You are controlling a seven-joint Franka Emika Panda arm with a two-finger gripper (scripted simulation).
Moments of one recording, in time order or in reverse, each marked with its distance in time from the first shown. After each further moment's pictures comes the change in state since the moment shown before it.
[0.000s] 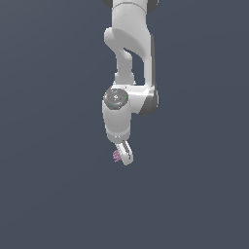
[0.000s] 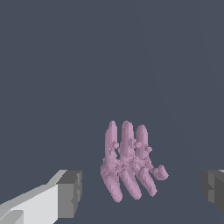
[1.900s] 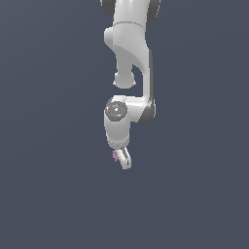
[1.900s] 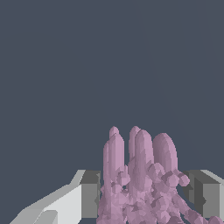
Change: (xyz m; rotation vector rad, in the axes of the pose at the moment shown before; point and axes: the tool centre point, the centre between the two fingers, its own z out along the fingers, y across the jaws) arm 0.002 0.001 0.048 0.000 0.001 0.025
